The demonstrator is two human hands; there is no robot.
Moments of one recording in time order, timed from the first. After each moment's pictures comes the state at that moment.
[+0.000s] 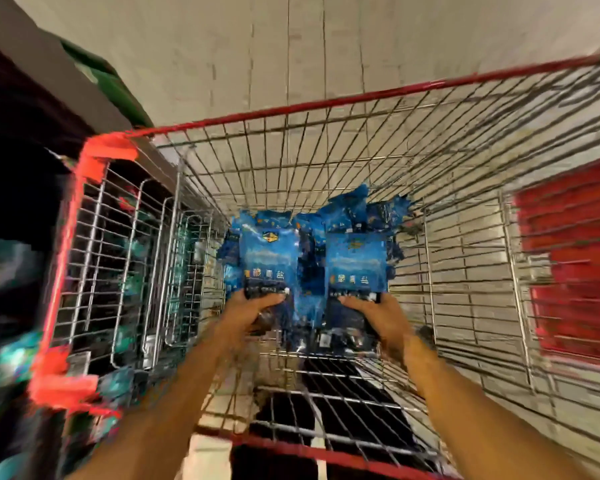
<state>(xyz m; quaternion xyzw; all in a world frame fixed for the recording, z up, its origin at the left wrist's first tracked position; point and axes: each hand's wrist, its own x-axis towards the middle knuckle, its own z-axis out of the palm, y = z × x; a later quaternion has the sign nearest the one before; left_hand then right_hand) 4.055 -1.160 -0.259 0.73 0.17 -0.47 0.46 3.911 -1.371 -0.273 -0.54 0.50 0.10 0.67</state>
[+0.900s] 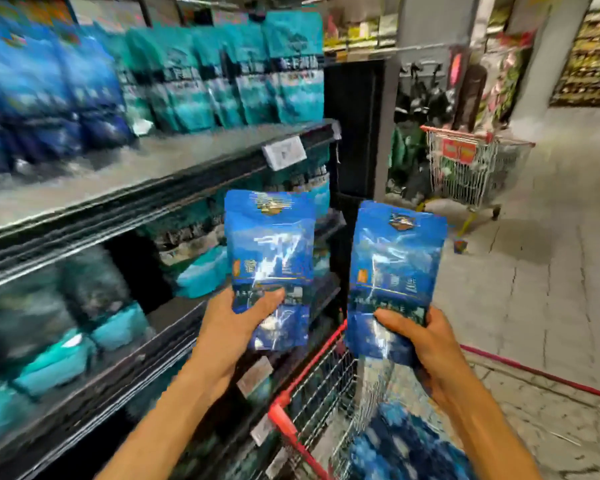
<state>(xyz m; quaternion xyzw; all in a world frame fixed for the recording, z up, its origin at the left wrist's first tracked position) 3.980 -0.917 0.175 0.71 0.04 0.13 0.69 4.015 -1.177 0.127 -0.60 -0.01 0.01 0.80</state>
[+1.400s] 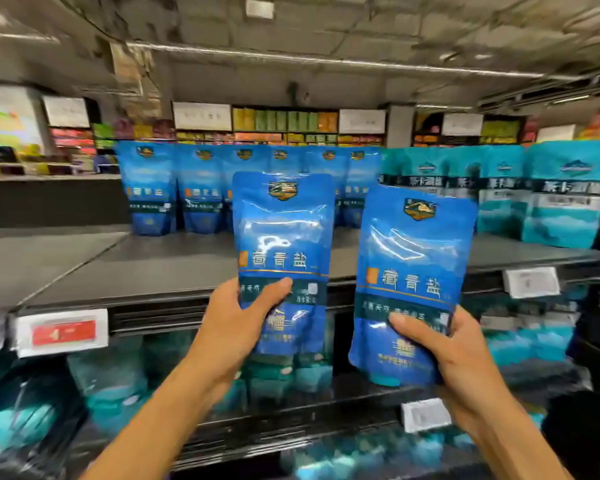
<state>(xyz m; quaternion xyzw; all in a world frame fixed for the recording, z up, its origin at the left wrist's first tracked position) 3.859 -0.784 0.309 0.68 0.16 0.42 0.57 4.034 -0.962 0.281 -0.52 -0.37 0.14 0.76</state>
